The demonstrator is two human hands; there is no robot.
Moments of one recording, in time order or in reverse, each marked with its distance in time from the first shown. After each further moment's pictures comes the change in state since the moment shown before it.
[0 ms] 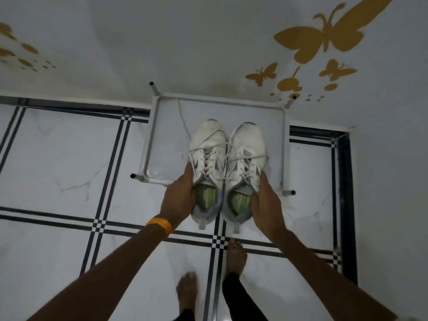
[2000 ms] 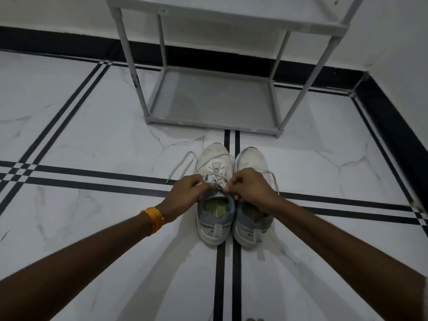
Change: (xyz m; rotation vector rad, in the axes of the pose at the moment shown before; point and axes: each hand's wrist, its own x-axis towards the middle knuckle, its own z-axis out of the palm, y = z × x) left_hand -0.159 -0.286 0.353 -0.476 -0.129 0.011; right_hand -0.074 0.290 0.325 0.008 -0.114 -0.121
